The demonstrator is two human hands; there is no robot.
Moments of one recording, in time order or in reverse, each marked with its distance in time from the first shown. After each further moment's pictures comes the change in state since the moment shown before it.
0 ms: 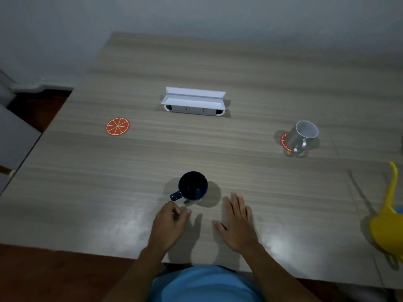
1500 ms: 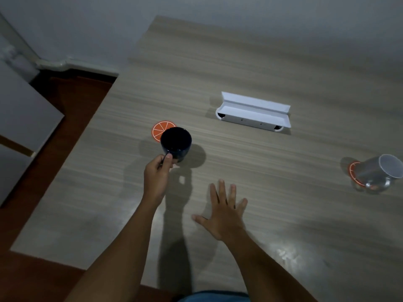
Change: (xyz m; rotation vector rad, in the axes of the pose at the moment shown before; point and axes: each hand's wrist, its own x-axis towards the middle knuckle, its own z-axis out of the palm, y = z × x) left_hand 0.196 -0.040 -0.183 -0.560 0.275 -0.032; right_hand 0.135 -0.223 0.005 -0.136 -0.221 -0.019
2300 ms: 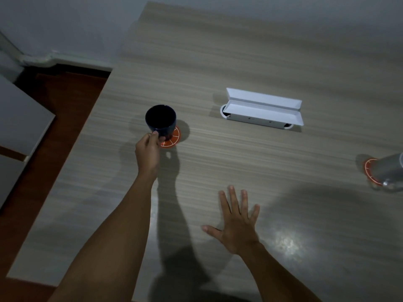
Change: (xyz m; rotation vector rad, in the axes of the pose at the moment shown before) left_hand 0.118 0.005 -0.008 -0.127 0.116 -0.088; right_hand 0.013 0.012 0.021 -0.010 0.006 -0.001
